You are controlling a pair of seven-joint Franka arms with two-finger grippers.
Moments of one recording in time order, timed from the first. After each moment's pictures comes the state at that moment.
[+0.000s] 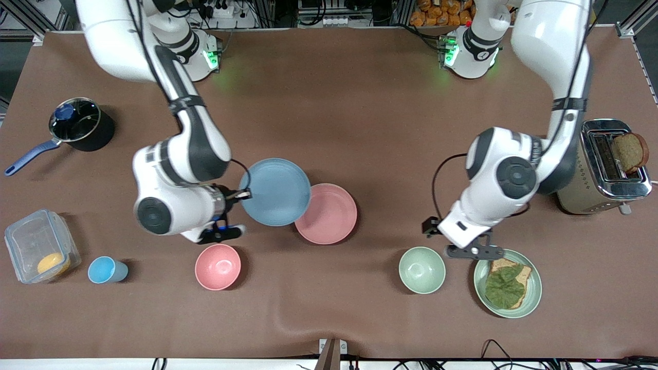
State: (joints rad) left arm -0.26 0.53 -0.03 -1.47 0.01 2.10 -0.24; right arm 0.42 0.70 -0.07 -1.30 0.34 1.70 0.11
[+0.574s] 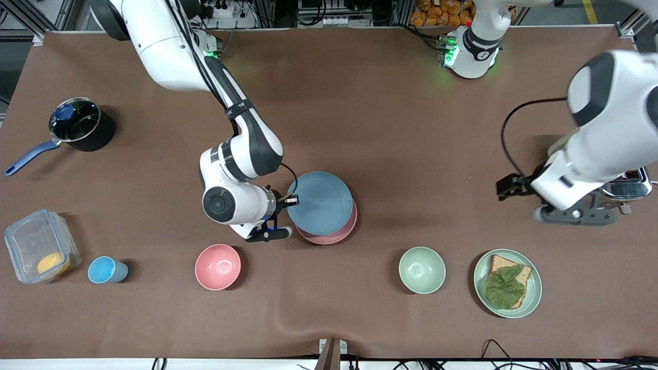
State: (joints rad) left arm -0.12 0.25 -0.03 -1.47 0.01 1.75 -0.06; right arm 0.53 0.79 -0.07 -1.30 0.42 1.92 0.21
